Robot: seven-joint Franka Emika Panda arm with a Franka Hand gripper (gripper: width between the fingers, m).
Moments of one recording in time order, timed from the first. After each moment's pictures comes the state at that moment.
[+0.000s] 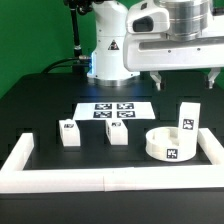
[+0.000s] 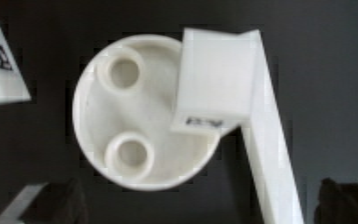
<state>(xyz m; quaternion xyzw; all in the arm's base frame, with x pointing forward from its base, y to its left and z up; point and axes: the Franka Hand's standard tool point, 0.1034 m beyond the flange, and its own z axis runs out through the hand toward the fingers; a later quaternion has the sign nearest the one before) 0.570 0.088 0.129 -0.98 0.12 0.13 0.05</state>
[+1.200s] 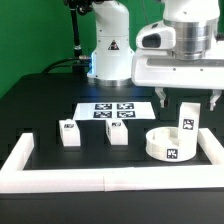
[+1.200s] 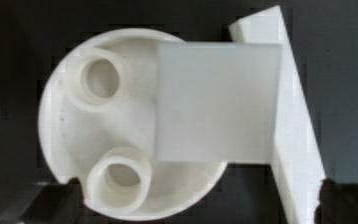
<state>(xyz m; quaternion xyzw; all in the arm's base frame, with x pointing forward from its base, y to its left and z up) 0.566 0.104 0.088 -0.98 0.16 0.05 0.02</state>
